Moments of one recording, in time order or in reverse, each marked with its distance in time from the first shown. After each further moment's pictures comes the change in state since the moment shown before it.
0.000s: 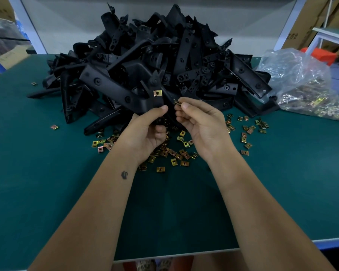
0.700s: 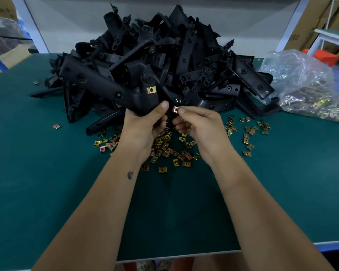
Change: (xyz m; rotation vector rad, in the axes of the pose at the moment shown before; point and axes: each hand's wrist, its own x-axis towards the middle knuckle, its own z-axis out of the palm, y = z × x) left_hand 0.006 -0.003 -0.003 0.102 0.096 0.282; right_hand -0.004 0.001 0.004 -0.340 -0.007 0.018
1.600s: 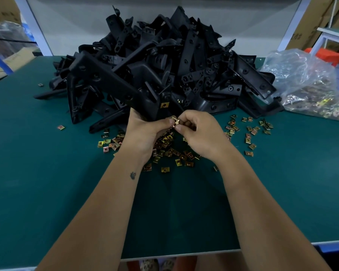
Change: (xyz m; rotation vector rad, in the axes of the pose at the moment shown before) left_hand 0.000 -0.006 -0.006 0.024 -0.131 0.090; right_hand 0.003 0.005 -0.006 -0.810 -0.172 -0.256
